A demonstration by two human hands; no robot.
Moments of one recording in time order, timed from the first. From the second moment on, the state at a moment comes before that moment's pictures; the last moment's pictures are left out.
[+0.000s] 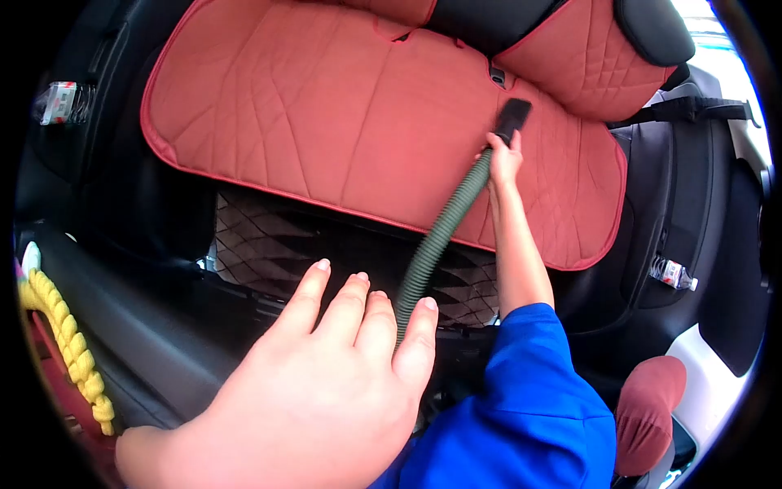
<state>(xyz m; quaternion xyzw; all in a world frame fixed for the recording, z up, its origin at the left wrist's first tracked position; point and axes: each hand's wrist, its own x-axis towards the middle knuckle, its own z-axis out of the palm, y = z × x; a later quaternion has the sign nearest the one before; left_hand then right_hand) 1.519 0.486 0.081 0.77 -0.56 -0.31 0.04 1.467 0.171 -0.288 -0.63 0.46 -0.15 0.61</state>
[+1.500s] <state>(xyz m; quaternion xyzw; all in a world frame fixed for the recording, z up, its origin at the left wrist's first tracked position) 1.509 0.496 0.060 0.76 -0.62 -0.20 0.05 1.280 0.078 -0.237 -0.64 0.52 -0.37 0.43</state>
